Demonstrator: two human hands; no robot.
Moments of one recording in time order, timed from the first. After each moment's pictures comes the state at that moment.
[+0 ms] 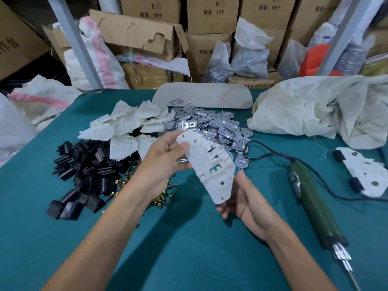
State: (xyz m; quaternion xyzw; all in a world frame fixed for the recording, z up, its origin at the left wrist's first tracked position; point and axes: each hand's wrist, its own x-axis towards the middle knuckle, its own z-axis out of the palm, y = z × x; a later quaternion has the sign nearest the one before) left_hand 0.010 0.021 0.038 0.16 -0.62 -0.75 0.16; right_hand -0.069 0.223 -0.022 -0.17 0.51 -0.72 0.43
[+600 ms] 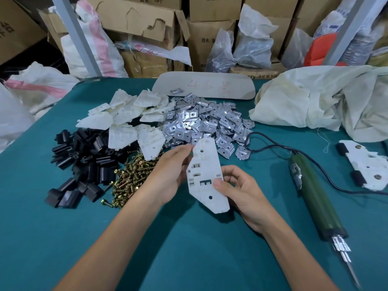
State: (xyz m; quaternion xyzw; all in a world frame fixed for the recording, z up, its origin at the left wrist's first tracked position) left_hand 0.003 0.040 -0.003 0.29 -0.56 -0.77 0.10; right_hand -0.063 0.222 -0.032 -0.19 0.59 -0.70 0.35
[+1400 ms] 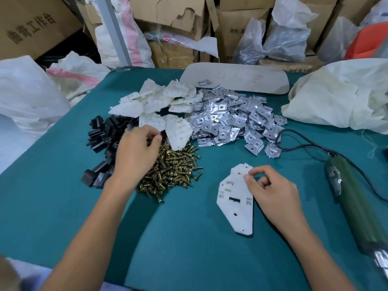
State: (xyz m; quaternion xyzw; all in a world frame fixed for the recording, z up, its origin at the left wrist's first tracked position) left_hand 0.077 -0.059 0.001 0.34 -0.88 -0.20 0.26; right_hand -0.072 0.225 -0.058 -0.28 0.86 -0.43 0.04
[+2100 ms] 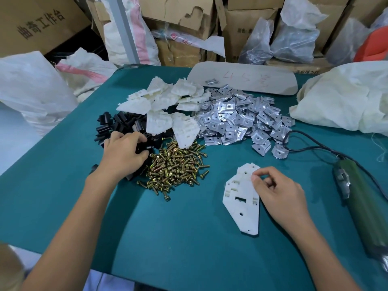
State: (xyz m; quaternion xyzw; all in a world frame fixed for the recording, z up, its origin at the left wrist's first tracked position) left_hand 0.116 -0.107 -0.017 0.39 -0.91 -0.12 0.09; right_hand -0.072 0.224 -0.056 -0.28 0.87 -0.41 0.06
